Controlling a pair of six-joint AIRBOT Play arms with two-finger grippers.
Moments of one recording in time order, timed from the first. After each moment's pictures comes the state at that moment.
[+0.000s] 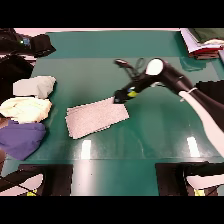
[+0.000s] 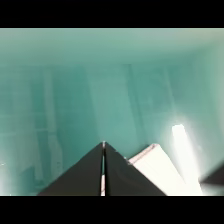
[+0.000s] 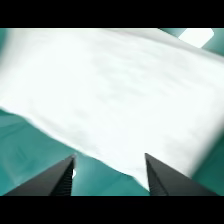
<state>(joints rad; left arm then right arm) -0.10 -1.20 1.61 1.17 -1.08 -1.57 0.42 -1.54 1.42 -0.98 1.22 1.33</state>
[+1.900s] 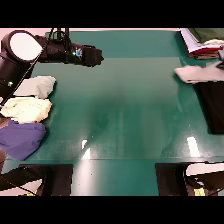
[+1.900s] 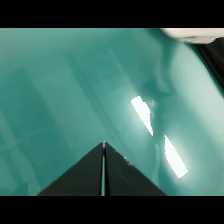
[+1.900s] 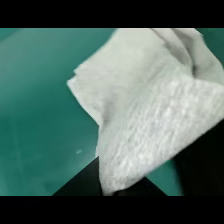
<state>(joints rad) -0.48 -1.28 1.60 1.15 -0.91 -1.57 -0.65 -1.58 1.71 -1.04 1.17 1.40</state>
